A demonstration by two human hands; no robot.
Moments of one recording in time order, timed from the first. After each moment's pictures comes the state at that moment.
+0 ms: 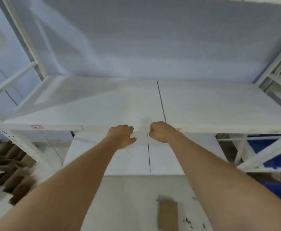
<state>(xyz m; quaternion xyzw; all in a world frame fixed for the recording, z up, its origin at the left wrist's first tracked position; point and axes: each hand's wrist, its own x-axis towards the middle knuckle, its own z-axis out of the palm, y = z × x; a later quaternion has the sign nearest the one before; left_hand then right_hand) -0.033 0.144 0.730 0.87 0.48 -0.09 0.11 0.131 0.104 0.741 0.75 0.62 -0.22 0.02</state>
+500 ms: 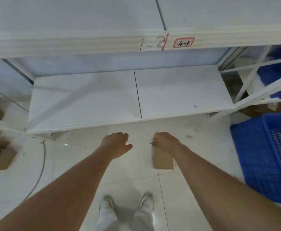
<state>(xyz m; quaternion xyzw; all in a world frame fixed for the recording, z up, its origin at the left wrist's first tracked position) -0.011 0.080 0.438 0.83 0.43 -0.27 0.25 0.163 0.001 0.429 0.77 0.47 -0.43 0.08</state>
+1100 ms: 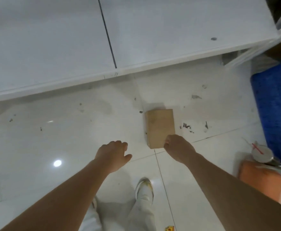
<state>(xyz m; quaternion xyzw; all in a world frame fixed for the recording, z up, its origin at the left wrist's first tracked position) 0.048 0.006 0.115 0.81 0.34 -0.38 0.29 0.229 -0.103 0.104 0.82 0.32 -0.46 0.09</state>
